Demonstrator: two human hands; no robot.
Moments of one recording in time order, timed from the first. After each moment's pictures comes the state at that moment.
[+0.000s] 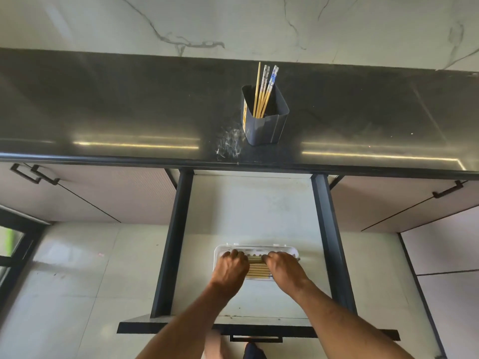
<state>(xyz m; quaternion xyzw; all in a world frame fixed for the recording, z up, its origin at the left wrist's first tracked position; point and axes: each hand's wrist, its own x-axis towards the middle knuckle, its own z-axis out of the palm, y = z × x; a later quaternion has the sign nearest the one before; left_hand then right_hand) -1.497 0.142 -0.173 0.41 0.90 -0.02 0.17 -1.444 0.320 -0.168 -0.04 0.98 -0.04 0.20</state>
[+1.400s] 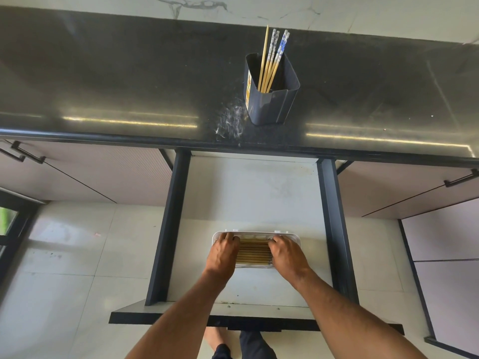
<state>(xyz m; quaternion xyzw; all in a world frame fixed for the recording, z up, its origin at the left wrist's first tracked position) -1.513 0.137 -0.214 0.27 0.94 0.11 0.17 -1.454 0.328 -0.202 0.02 0.98 -0.03 0.18</state>
